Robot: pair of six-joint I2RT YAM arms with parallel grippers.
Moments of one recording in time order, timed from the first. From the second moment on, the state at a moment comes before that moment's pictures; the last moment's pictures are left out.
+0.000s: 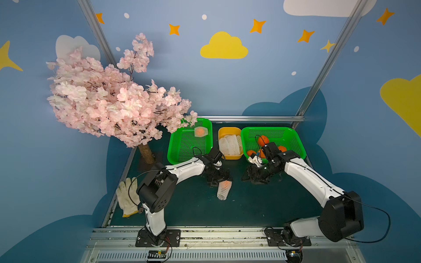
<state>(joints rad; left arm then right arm) -0.68 1.77 1.16 -0.56 0.49 -0.80 0.40 1.40 1.08 -1.02 -0.64 0.29</state>
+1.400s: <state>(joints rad) -0.86 1.27 0.57 -0.04 0.28 -0.03 0.58 1.84 1.13 -0.71 -0.81 0.70</state>
